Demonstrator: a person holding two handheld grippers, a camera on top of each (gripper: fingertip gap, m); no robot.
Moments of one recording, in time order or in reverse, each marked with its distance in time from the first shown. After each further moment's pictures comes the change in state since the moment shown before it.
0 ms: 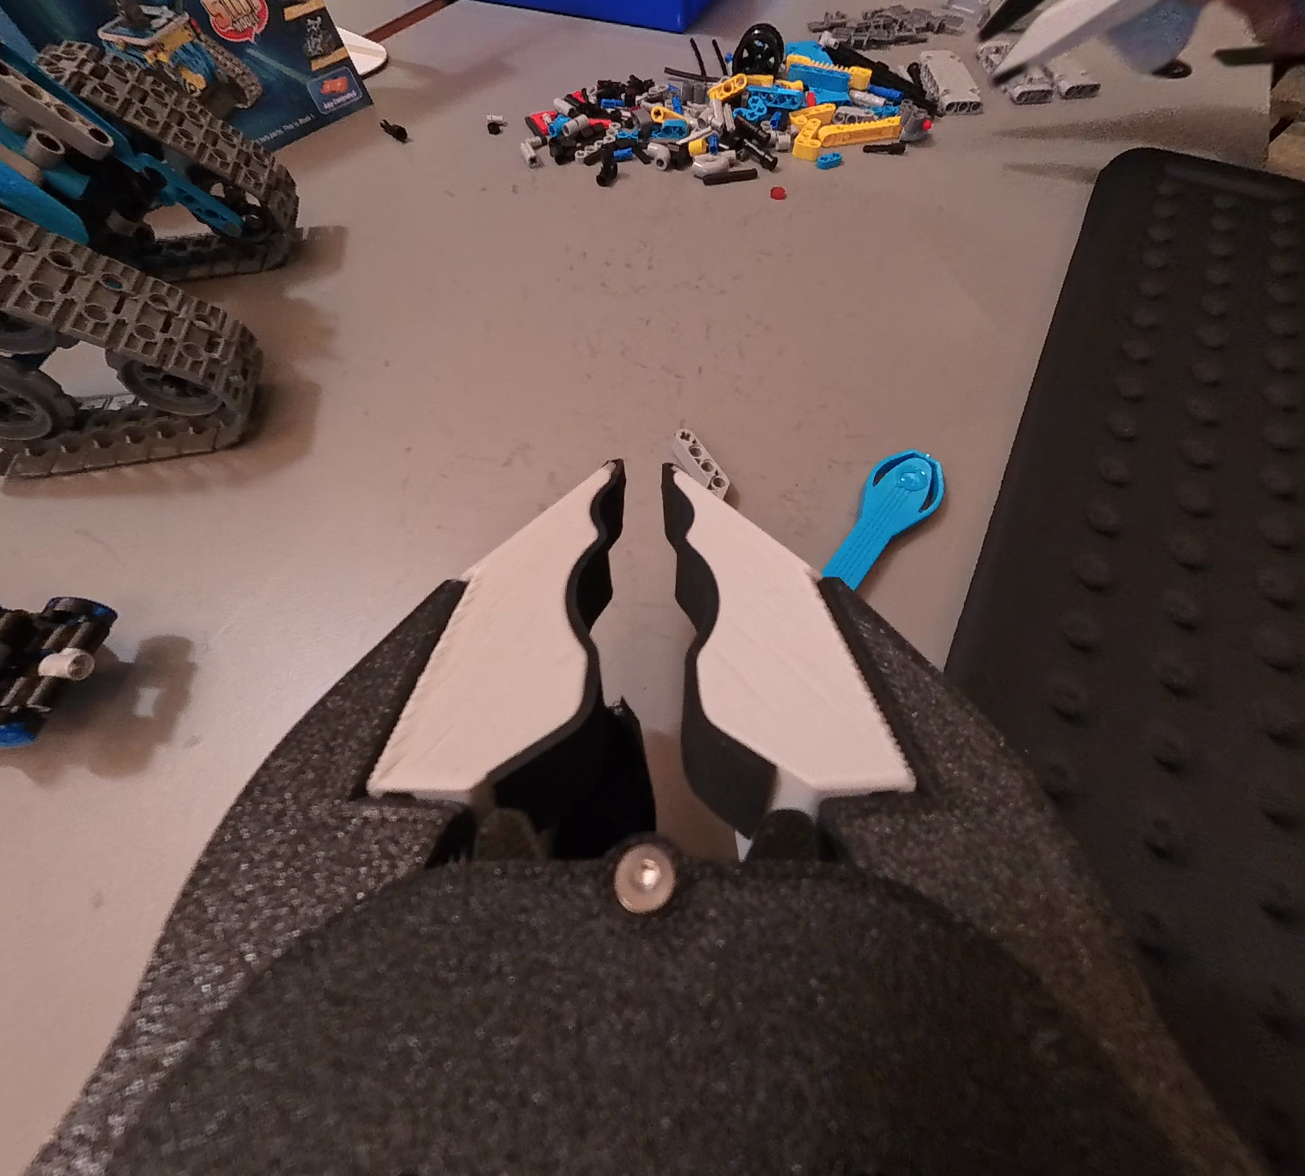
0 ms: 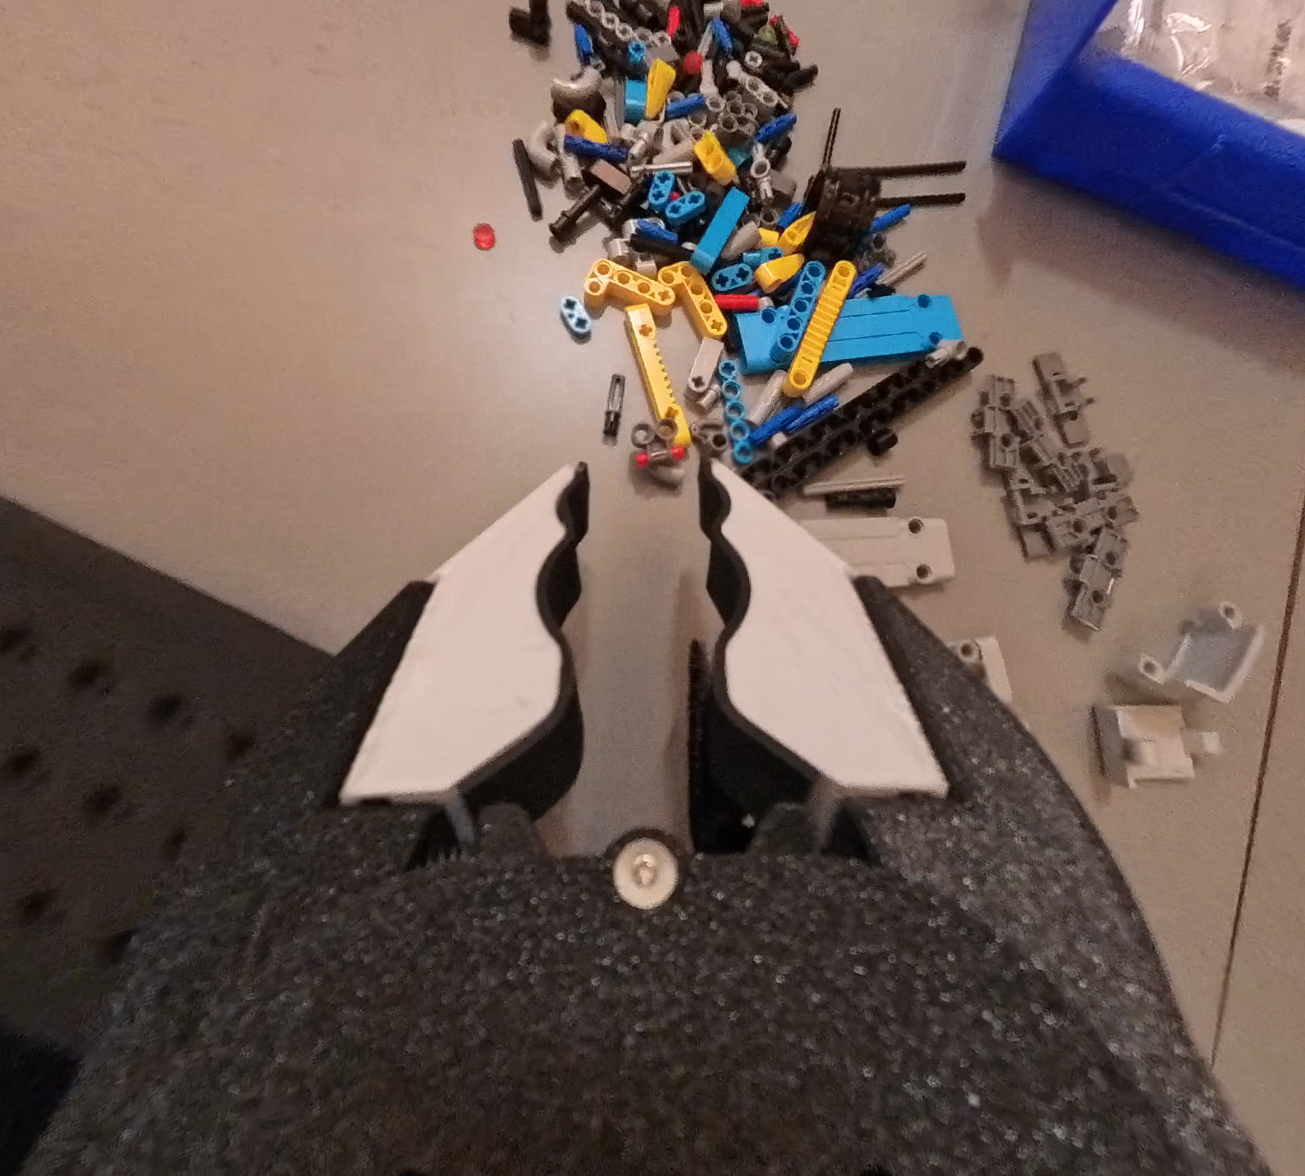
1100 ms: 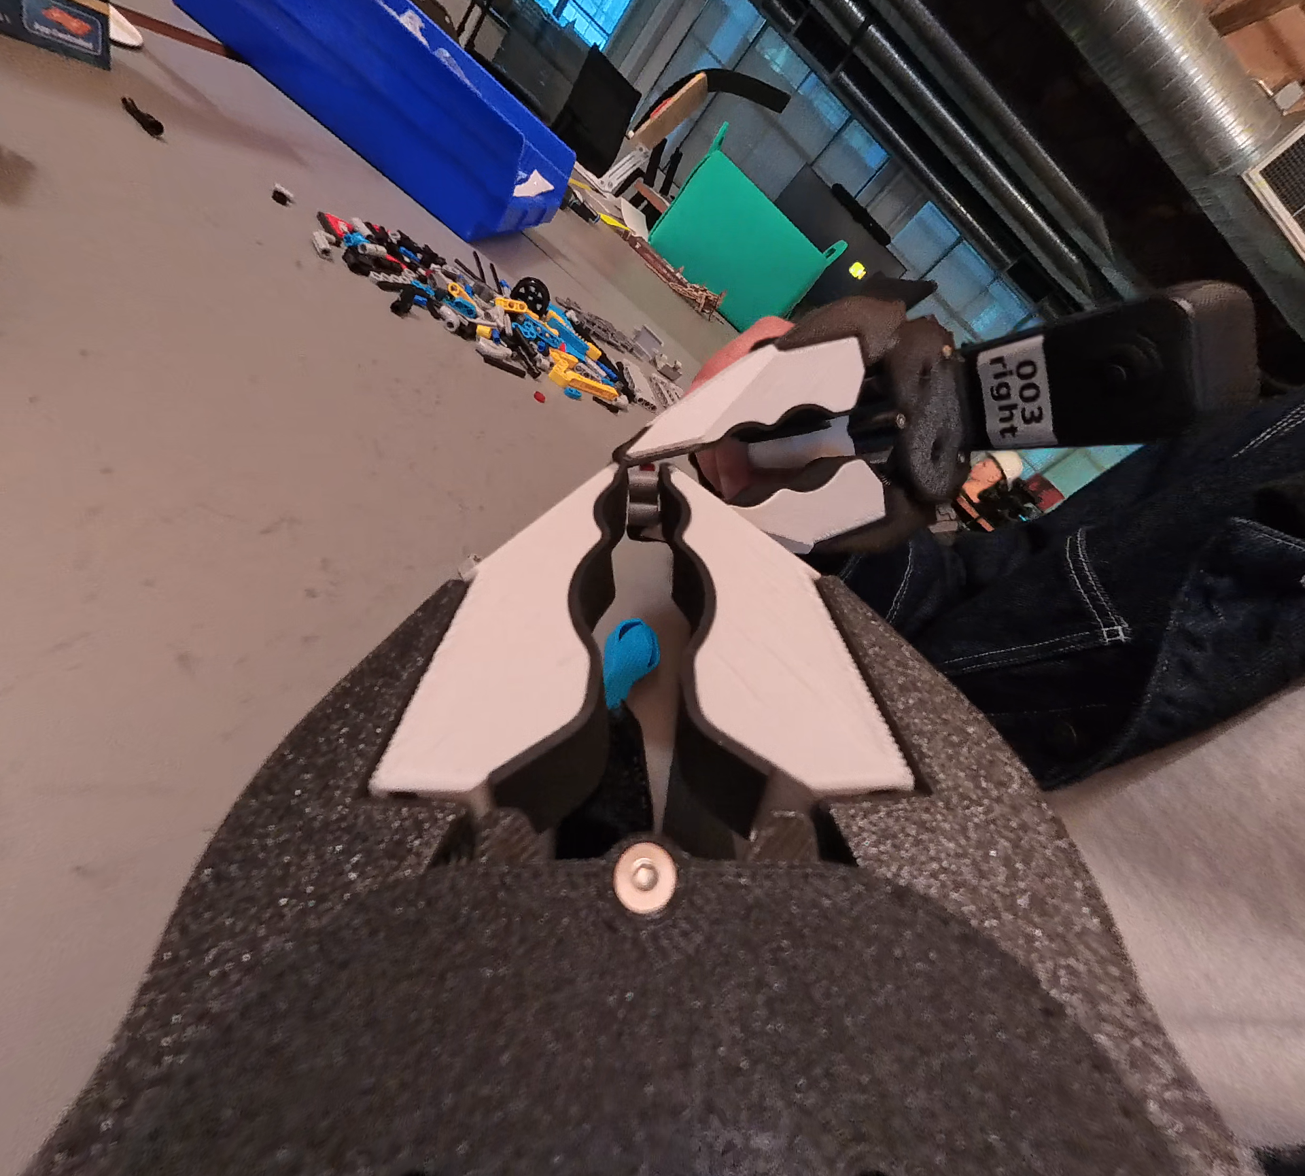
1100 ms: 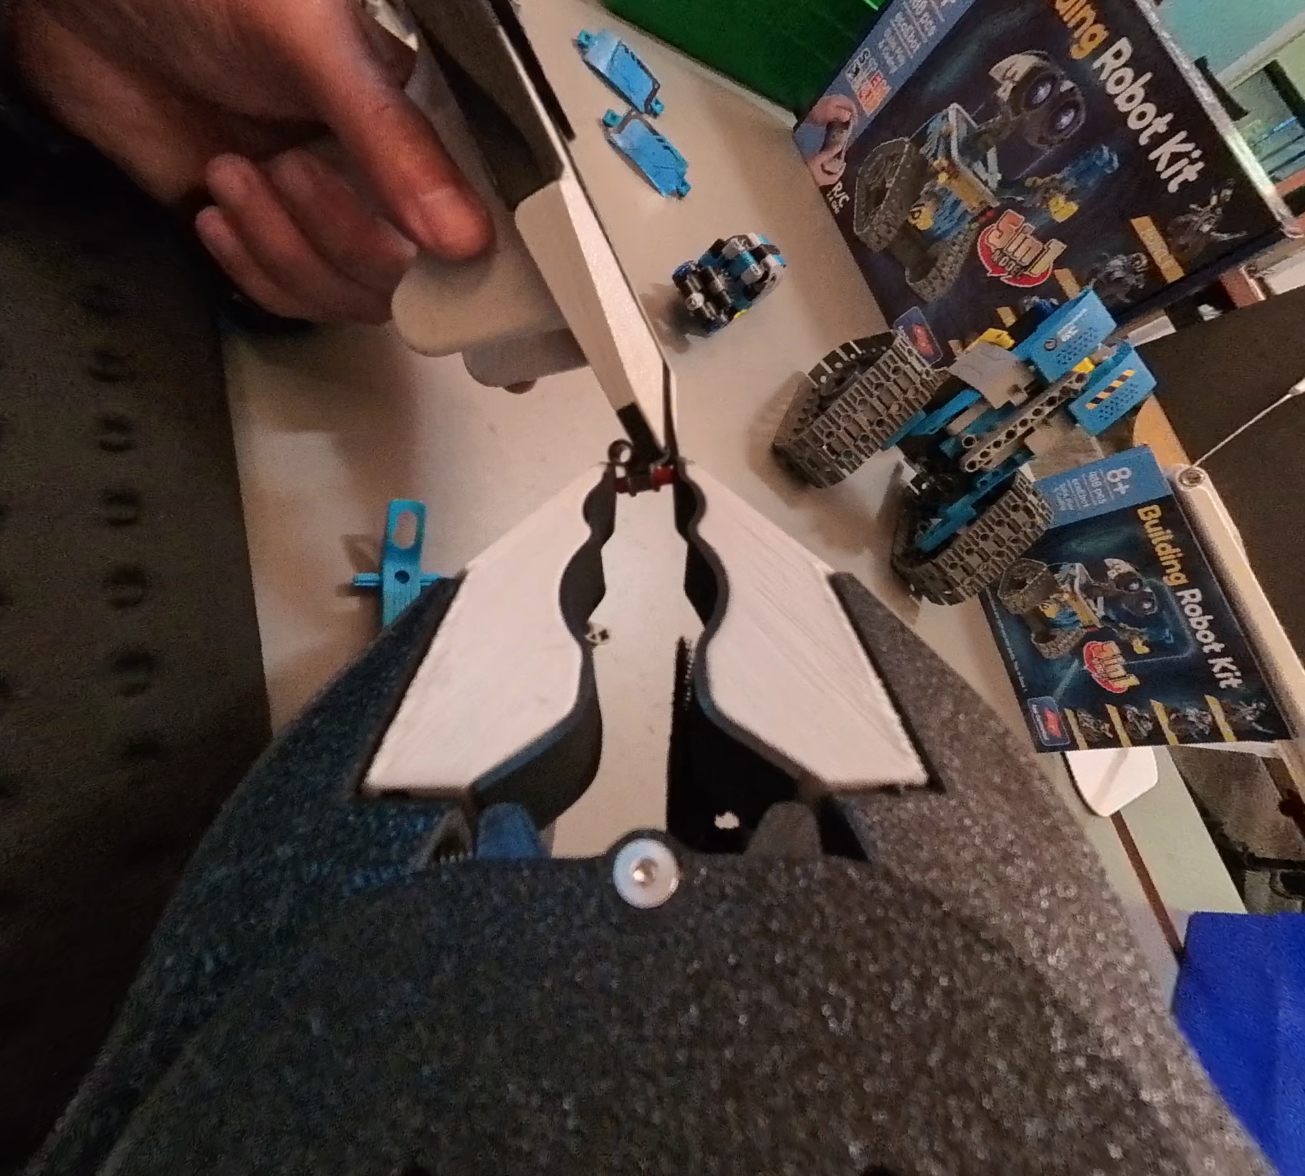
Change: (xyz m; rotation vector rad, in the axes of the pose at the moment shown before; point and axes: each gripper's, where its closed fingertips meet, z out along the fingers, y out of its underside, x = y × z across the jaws) left arm 0.014 -0.049 -0.020 0.310 0.472 -0.601; right arm -0.271 -0.161 0.031 0.492 -0.314 -0.792
